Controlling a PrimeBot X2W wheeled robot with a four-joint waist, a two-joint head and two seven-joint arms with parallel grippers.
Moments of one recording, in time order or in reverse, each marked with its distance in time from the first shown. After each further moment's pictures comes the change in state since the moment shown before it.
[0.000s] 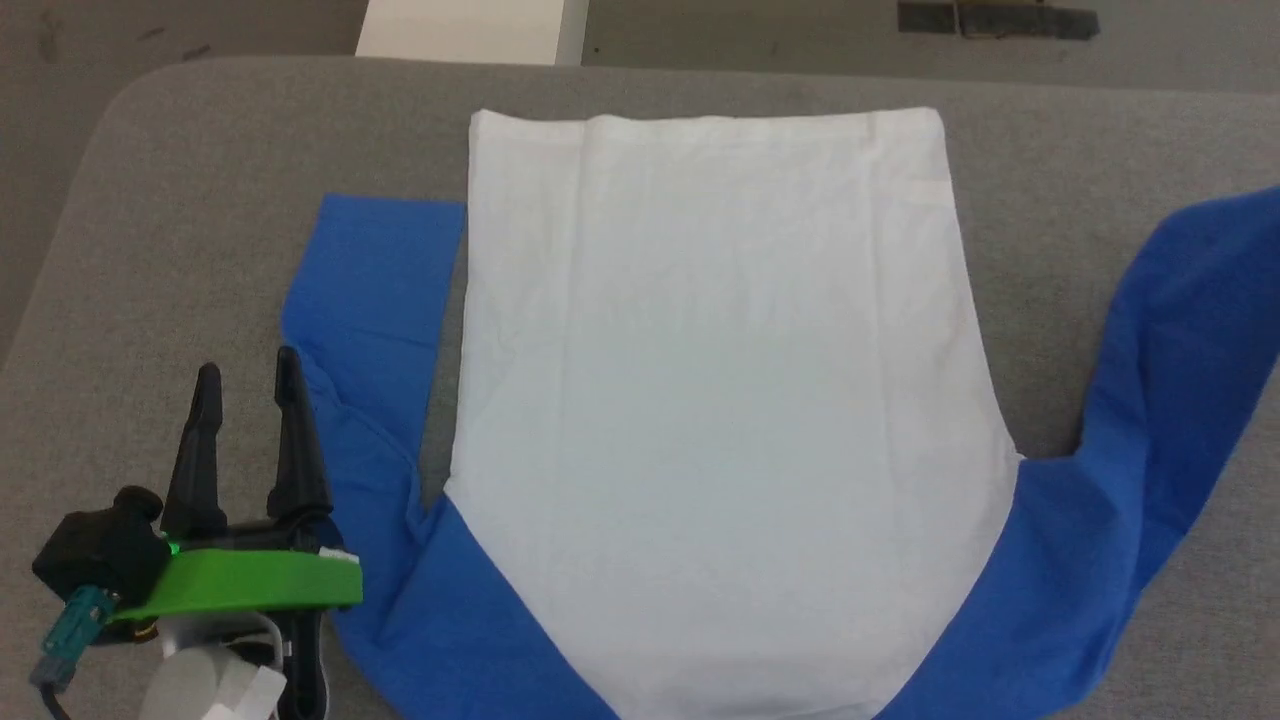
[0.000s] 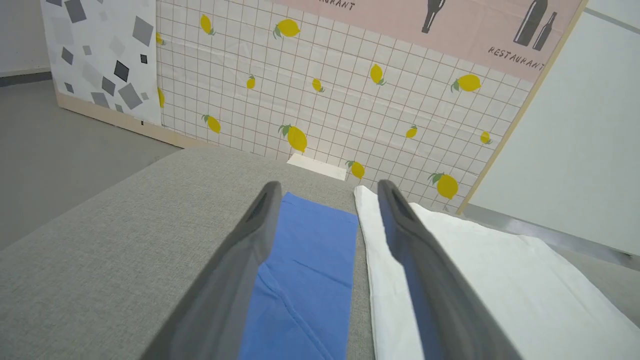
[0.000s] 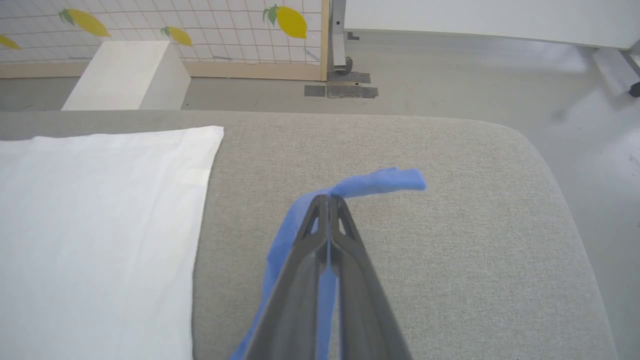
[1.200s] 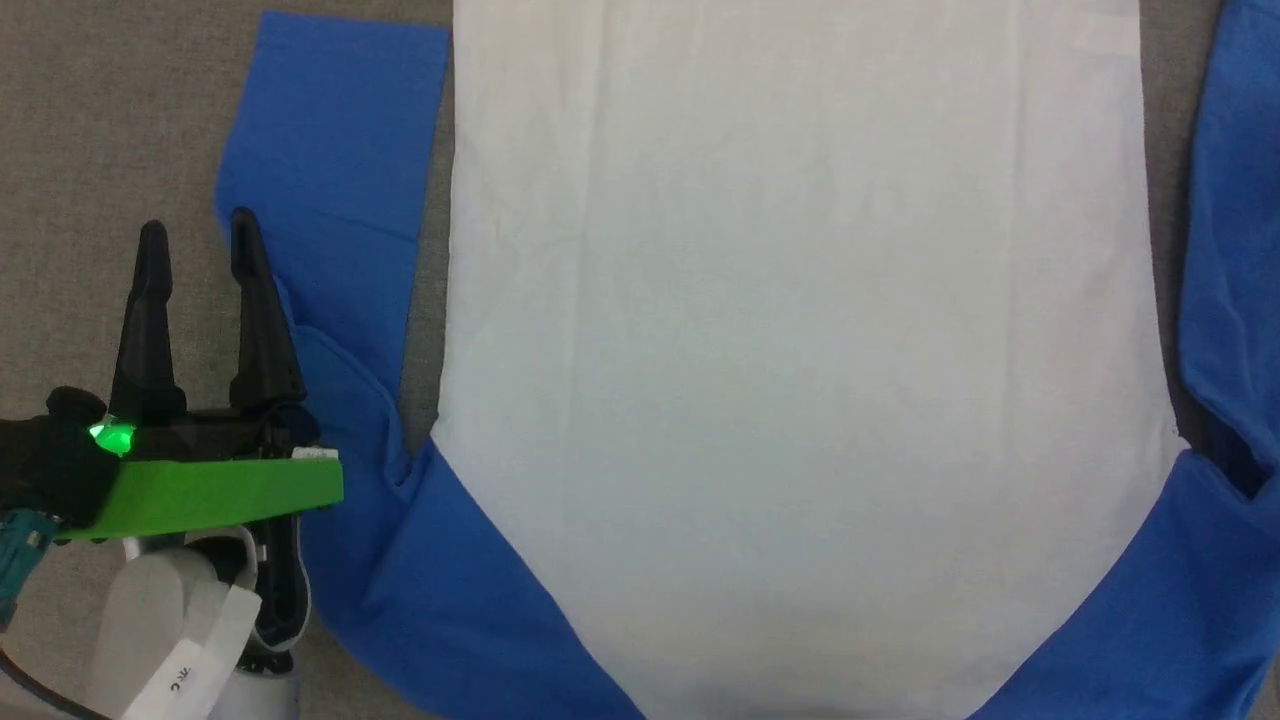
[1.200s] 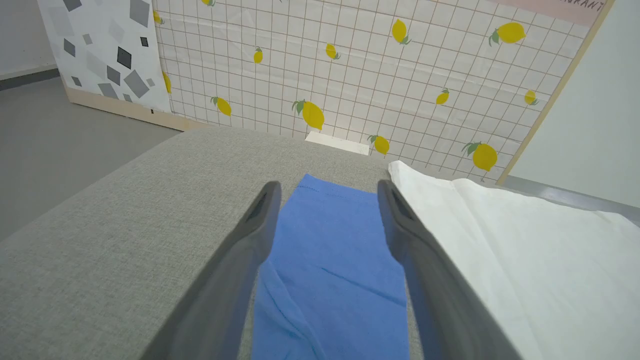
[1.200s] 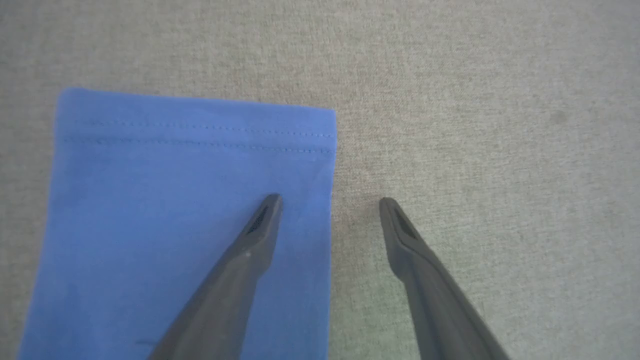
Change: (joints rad) left arm -0.127 0.049 -0.040 -0.114 -0.013 0.044 0.000; right arm -0.355 0.119 -0.164 0.316 -0.435 0.000 0.071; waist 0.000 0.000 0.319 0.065
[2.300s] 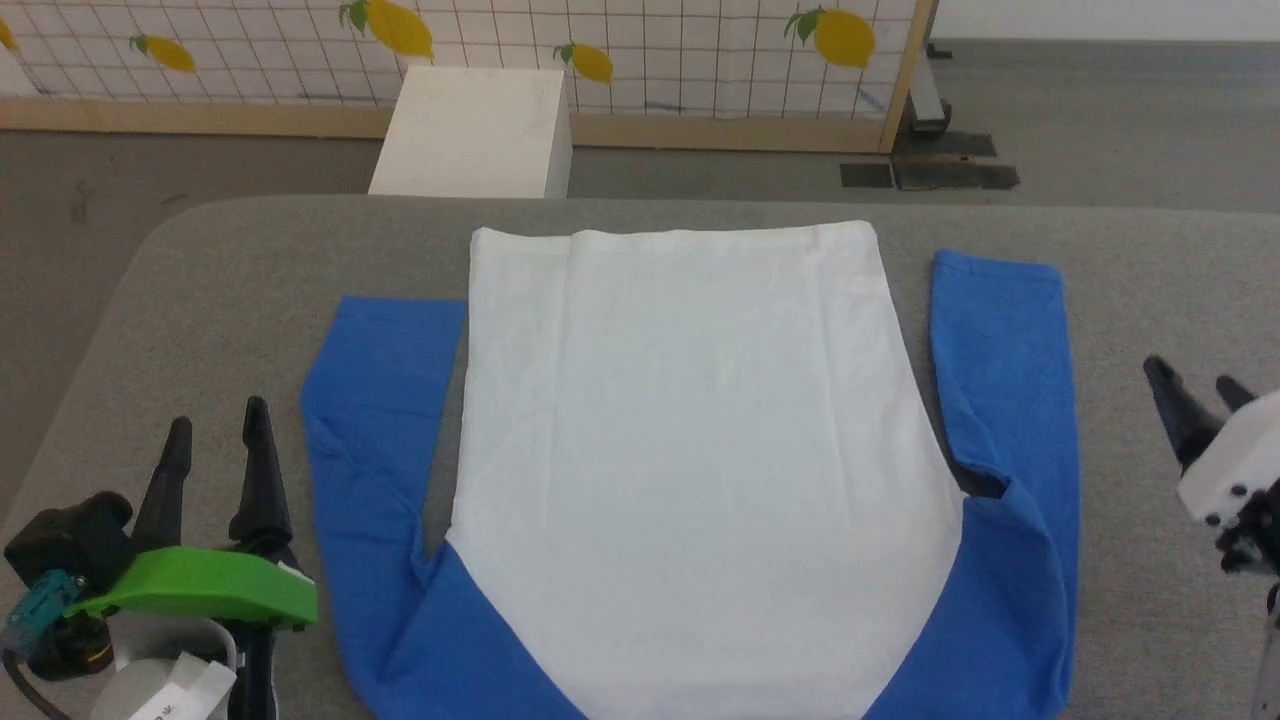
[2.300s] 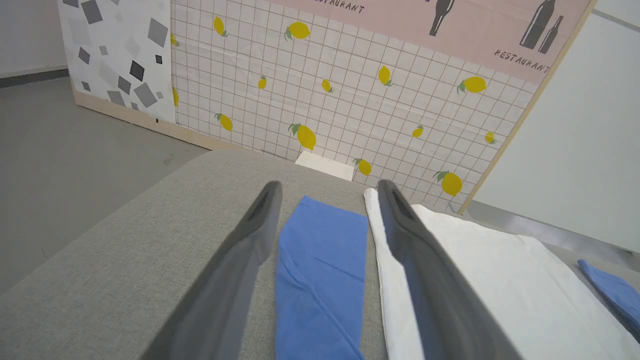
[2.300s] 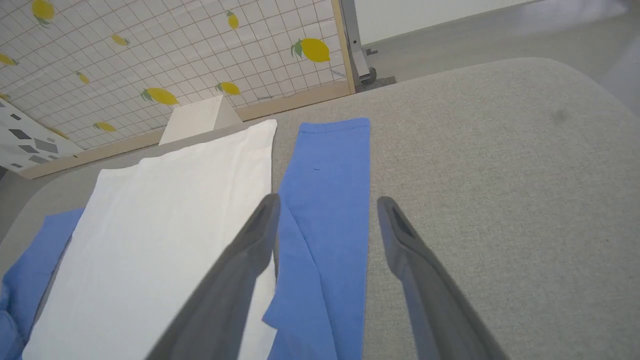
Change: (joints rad) left arm 0.178 0.184 -0.109 0.158 -0.211 0.154 0.092; right arm 0.716 0.189 0.050 -0.471 0.459 0.000 -0.222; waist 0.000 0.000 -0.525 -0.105
